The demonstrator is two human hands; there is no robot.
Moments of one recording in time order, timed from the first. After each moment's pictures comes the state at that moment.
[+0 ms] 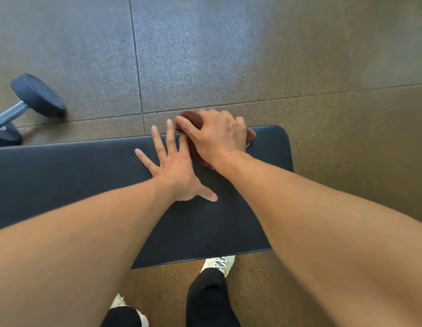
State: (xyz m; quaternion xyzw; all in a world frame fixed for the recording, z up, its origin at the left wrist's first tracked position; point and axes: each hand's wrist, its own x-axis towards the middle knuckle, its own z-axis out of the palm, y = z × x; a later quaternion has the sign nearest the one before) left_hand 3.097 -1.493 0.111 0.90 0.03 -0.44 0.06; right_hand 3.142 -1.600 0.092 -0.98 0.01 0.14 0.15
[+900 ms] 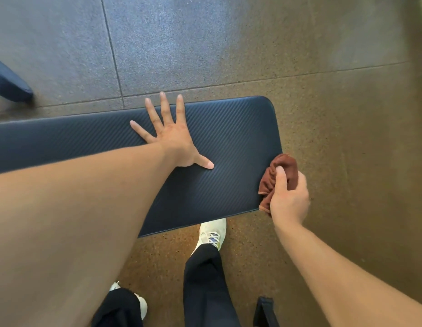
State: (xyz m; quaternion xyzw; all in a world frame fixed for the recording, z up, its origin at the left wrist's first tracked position) left_hand 3.095 -1.490 0.122 0.90 -0.02 -0.43 0.09; right_hand 2.918 -1.701 0.083 -0.80 0.52 -0.01 0.29
